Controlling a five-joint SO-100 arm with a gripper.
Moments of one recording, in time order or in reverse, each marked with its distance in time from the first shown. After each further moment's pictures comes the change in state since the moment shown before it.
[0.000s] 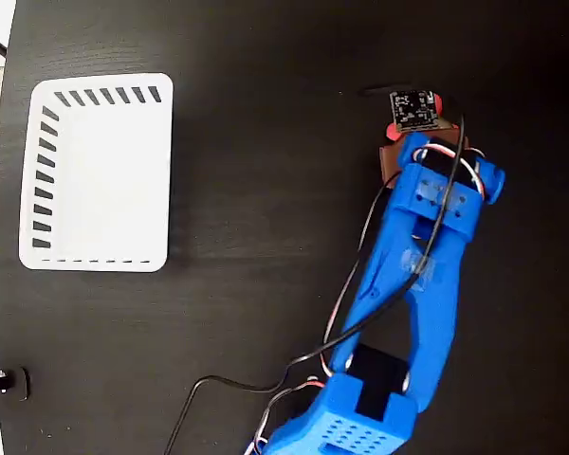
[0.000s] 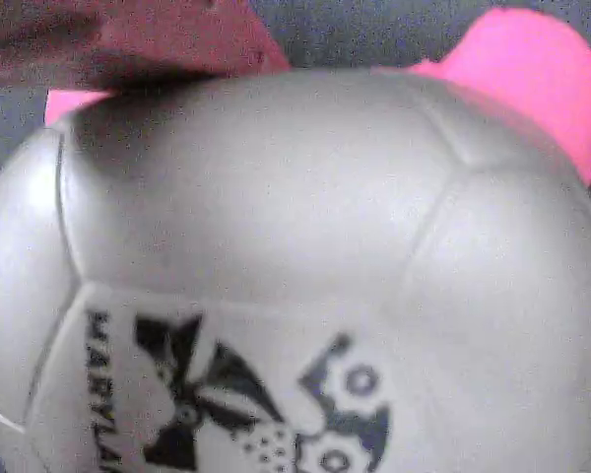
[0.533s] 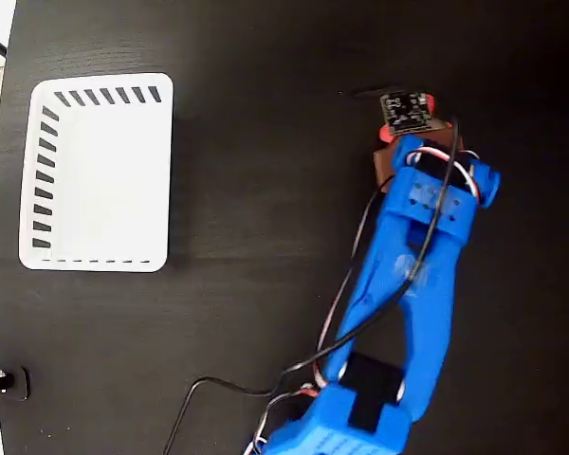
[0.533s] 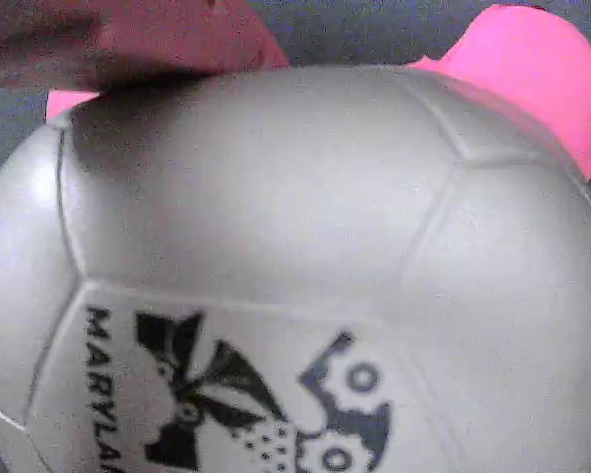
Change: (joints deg) arm -1.4 6.5 4.9 -1.1 -3.4
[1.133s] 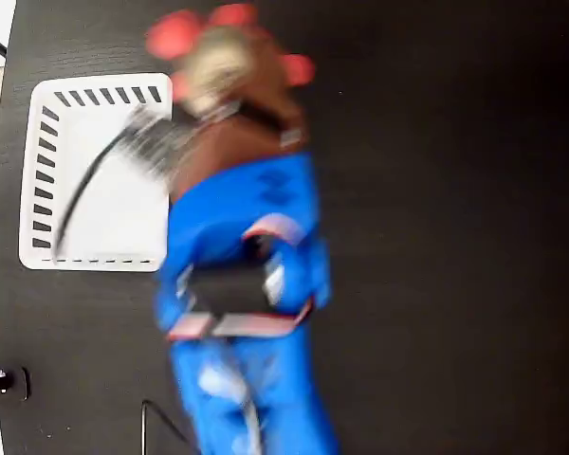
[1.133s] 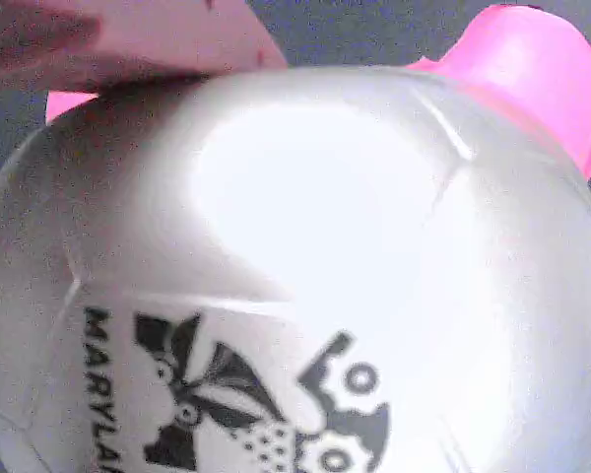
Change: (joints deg) arm -31.0 43.2 12.0 0.5 -23.7
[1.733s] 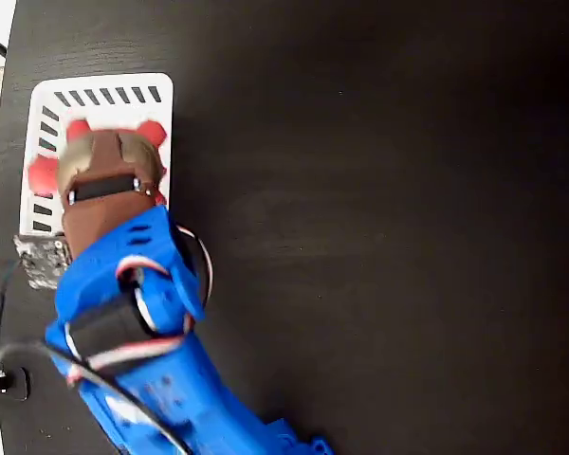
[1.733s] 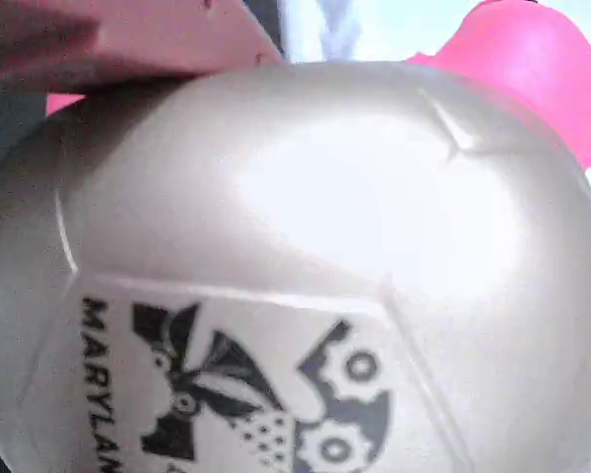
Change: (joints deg) arm -16.3 -2.3 0.8 13.1 -19.8
